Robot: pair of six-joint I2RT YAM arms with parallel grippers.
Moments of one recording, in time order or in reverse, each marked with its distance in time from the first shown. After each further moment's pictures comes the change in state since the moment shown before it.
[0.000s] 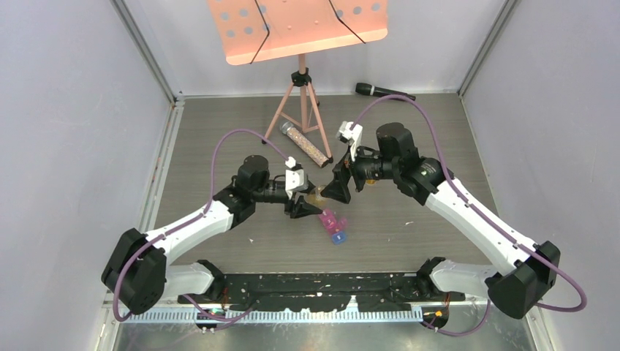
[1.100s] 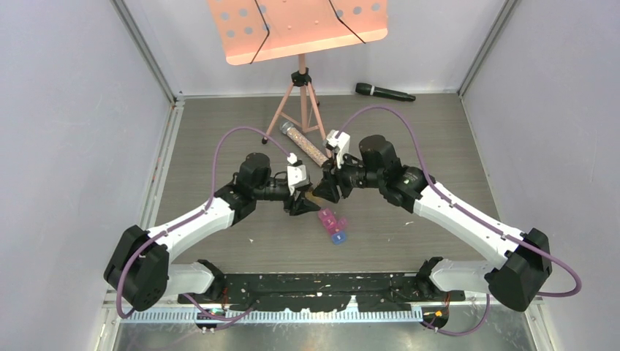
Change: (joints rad) left arm 0.007 0.026 0.034 -0.078 -0.045 0.008; right arm 0.112 0.060 -0.085 0.129 0.082 0.039
